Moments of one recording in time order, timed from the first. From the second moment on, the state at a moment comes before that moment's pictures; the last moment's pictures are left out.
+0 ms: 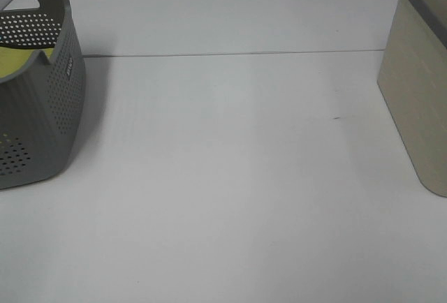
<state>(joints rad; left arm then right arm) 0.01 -0.01 -0.50 0.00 1.04 0.26 -0.08 0.00 -0.46 -0.05 1.12 0.06</state>
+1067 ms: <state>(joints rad) 0.01 -0.01 -0.50 0.00 1.04 0.26 -0.08 0.00 -0.46 -0.05 1.12 0.06</state>
